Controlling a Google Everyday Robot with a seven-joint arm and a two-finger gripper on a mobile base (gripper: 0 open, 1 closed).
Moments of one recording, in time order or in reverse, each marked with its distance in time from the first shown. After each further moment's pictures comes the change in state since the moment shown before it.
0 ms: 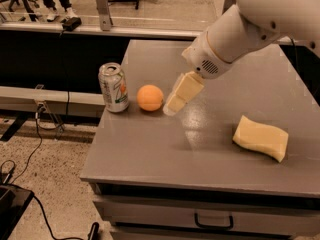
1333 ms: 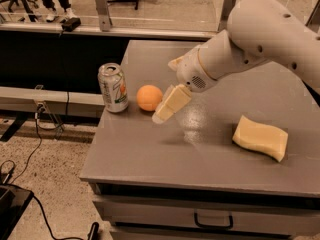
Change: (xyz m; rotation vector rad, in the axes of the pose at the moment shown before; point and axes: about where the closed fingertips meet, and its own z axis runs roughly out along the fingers) arm -0.007 0.008 0.046 -0.058 -0.152 -0.027
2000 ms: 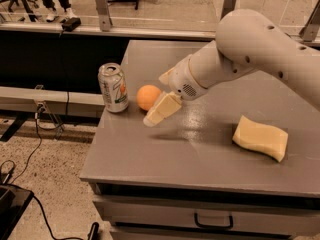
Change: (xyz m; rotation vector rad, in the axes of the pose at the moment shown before) arm 0.002 0.013 0.024 -0.022 0.004 0.045
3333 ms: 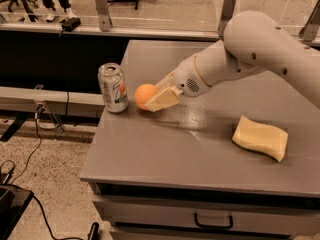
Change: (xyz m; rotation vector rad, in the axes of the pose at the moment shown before) arm 0.000 -0.010 0.002 -0.043 -0.076 0.127
